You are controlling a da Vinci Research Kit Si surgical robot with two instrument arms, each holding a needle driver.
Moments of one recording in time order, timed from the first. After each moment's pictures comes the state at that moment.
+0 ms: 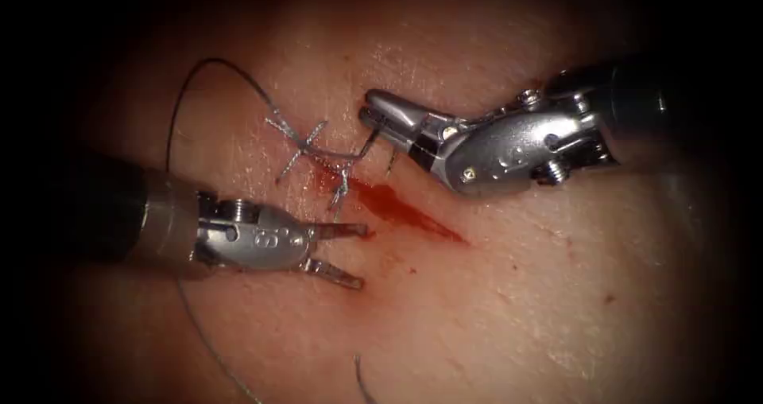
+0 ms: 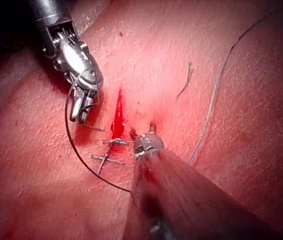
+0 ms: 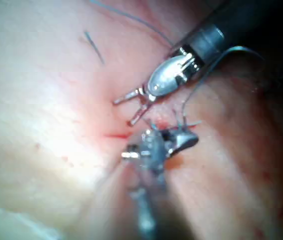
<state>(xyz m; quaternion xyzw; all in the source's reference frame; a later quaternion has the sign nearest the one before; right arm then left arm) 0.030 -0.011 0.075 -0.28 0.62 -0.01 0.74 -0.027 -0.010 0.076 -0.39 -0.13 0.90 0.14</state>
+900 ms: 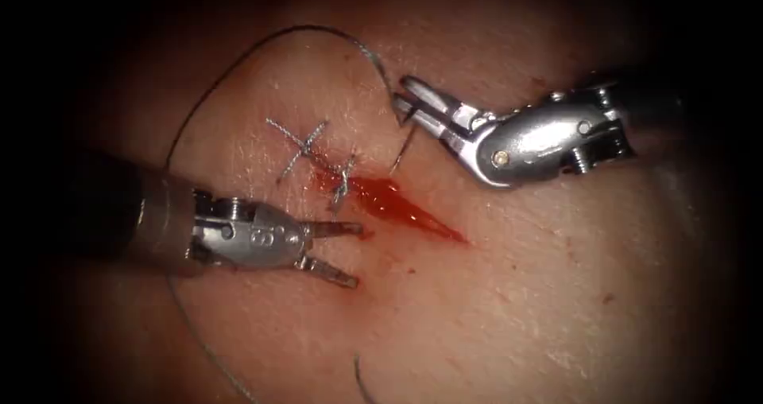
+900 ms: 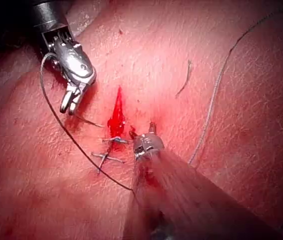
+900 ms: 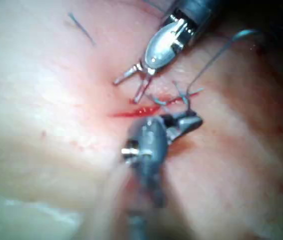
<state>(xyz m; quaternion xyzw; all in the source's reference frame) 0.027 -0.009 0.077 -0.23 0.65 0.14 0.71 -0.027 -0.010 0.076 -0.39 -0.13 0.90 0.14</state>
